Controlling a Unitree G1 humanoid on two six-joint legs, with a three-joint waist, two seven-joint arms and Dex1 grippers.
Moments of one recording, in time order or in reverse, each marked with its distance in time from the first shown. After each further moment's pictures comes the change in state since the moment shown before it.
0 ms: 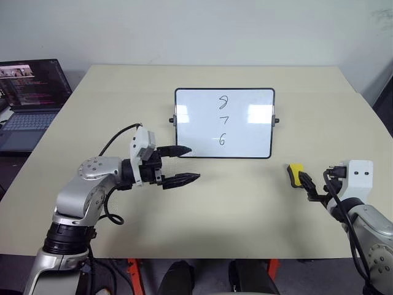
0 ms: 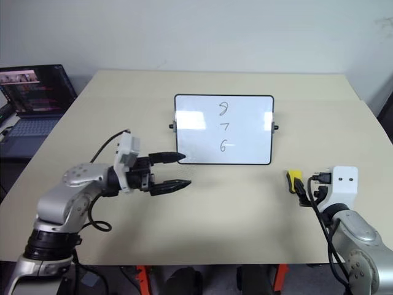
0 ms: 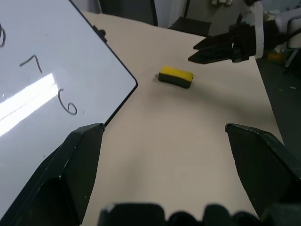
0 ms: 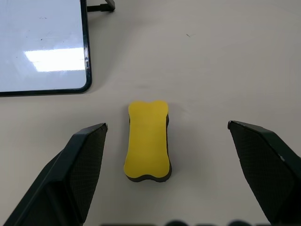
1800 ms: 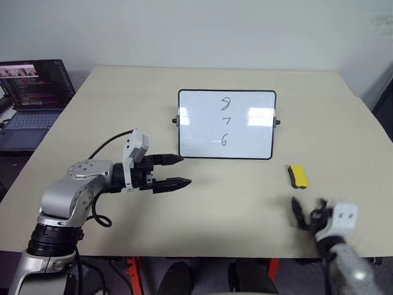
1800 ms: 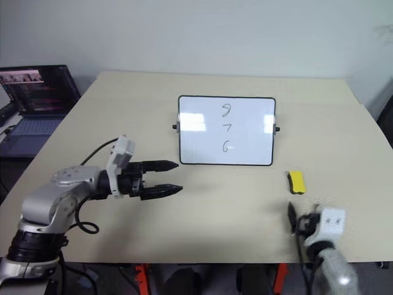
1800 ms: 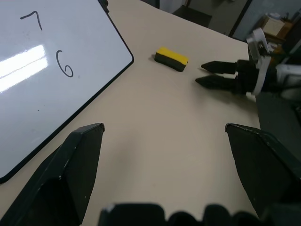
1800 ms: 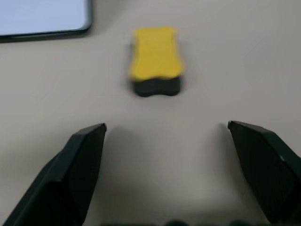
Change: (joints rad) left arm 0.031 0.085 0.019 -0.001 -0.054 0.180 -0.010; right arm 0.180 0.055 0.113 0.231 -0.187 -0.528 0.085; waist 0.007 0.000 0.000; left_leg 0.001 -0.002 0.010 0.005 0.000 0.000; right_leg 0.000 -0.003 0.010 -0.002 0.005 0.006
